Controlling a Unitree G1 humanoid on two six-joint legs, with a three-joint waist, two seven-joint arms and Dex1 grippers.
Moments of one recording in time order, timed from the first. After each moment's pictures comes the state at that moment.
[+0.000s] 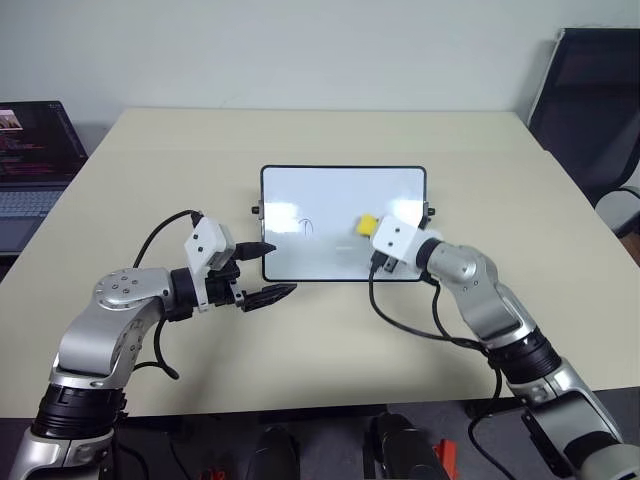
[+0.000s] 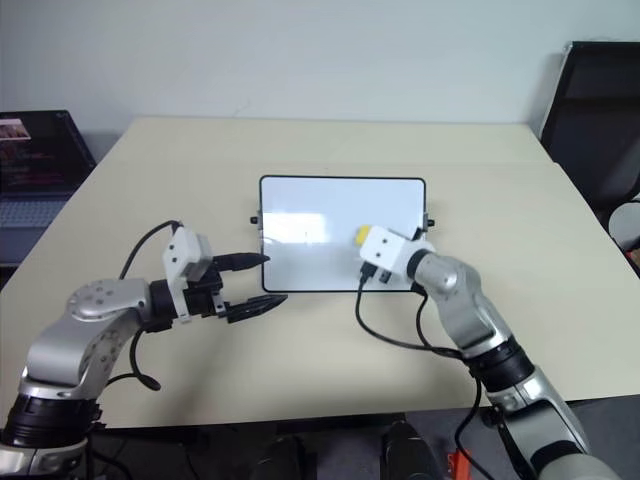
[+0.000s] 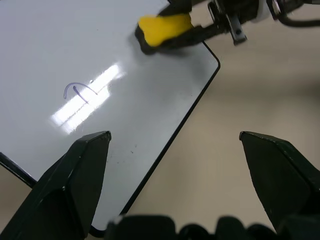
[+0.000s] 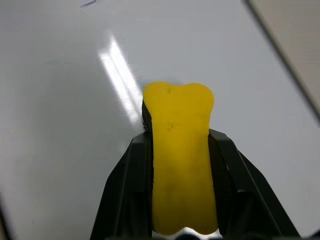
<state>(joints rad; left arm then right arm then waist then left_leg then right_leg) -0.27 0.76 0.08 -0.21 -0.47 0.47 -0.99 -0.65 -0.39 0.35 -0.02 -0.34 0.35 0.51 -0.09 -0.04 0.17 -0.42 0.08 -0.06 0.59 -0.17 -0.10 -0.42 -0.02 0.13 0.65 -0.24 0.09</state>
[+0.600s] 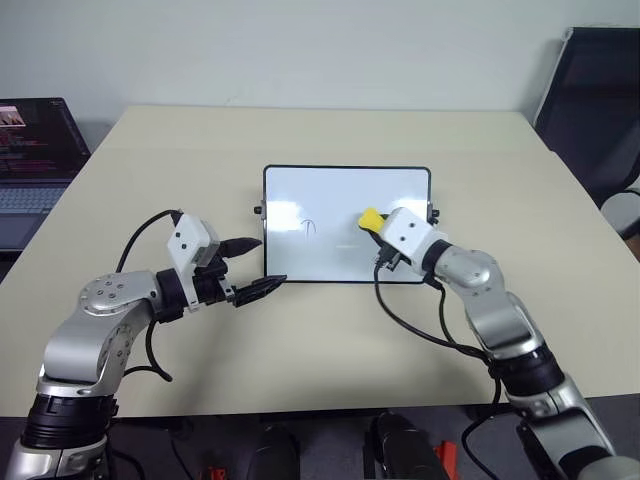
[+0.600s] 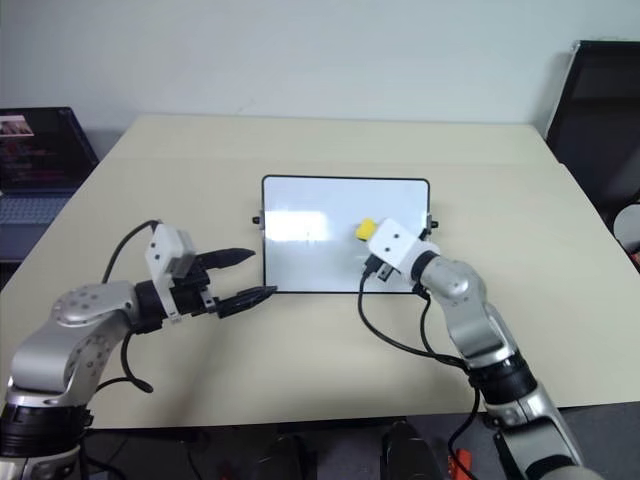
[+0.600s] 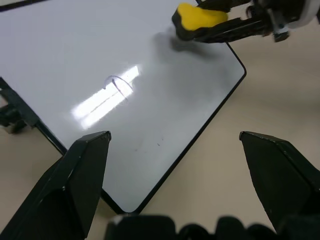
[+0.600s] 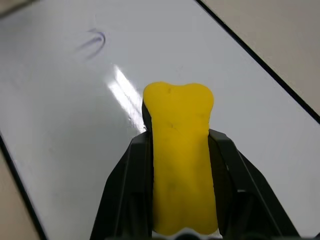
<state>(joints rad) -0.23 0.75 0.16 -0.23 -0.51 0.50 -0.92 -0.47 -0.33 0.21 -0.27 -0.15 0.52 0.58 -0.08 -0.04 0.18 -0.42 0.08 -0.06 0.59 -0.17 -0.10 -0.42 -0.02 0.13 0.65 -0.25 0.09</state>
